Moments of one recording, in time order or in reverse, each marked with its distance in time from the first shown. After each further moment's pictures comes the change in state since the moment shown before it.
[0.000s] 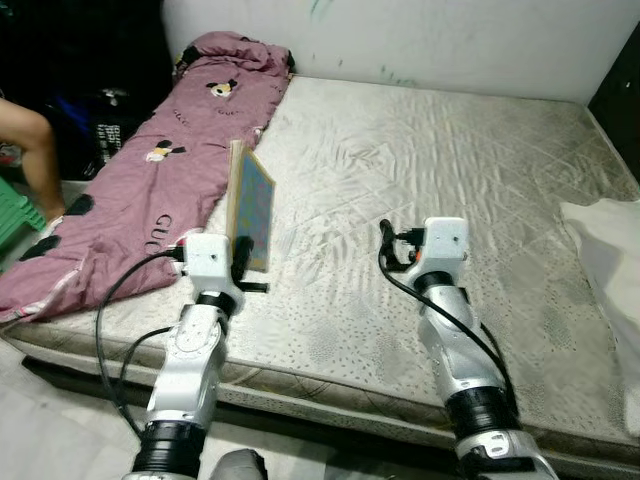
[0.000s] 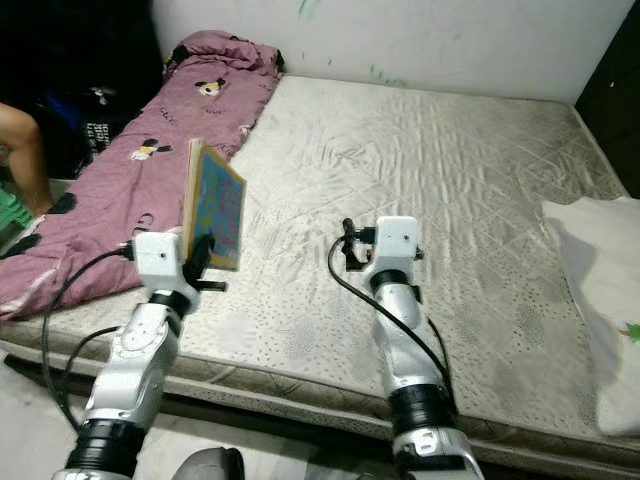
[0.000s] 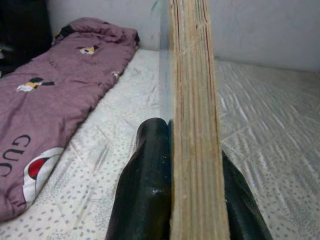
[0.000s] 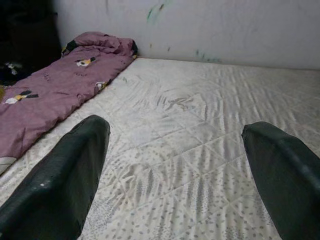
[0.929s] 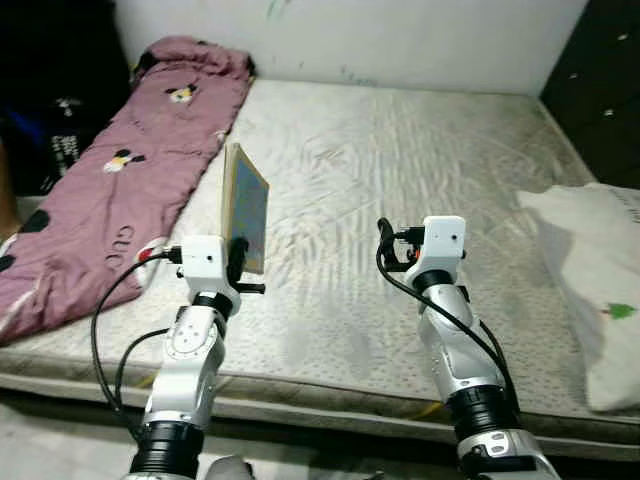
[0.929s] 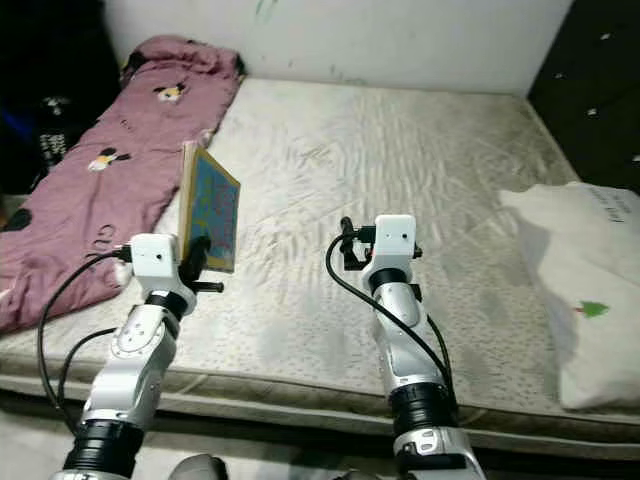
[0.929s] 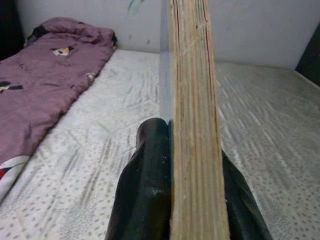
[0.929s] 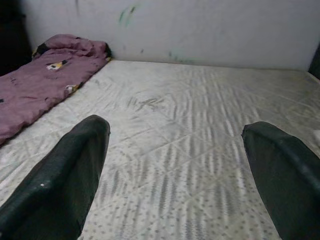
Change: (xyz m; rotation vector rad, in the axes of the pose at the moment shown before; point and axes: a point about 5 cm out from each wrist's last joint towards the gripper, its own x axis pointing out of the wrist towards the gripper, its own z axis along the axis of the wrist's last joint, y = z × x) left arm 0.001 -0.001 0.000 -0.003 0.002 0.000; right arm -0.001 -0.005 -0.001 -0.007 0.003 -0.012
